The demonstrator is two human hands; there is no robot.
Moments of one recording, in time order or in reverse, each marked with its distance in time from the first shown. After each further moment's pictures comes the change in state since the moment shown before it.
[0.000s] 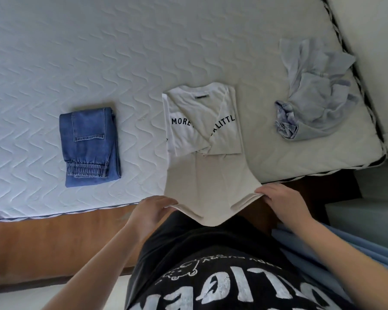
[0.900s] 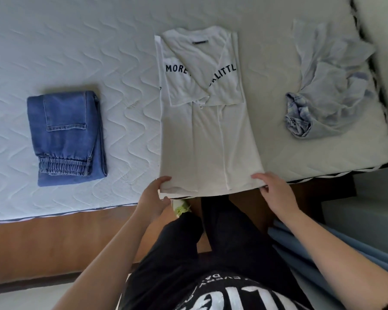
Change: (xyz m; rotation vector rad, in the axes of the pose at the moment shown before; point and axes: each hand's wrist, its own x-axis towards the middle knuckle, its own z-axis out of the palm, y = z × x) left_hand 0.073 -0.071 0.062 -0.443 0.052 -0.440; right_hand 0.054 0.028 0.089 0.207 -0.180 0.372
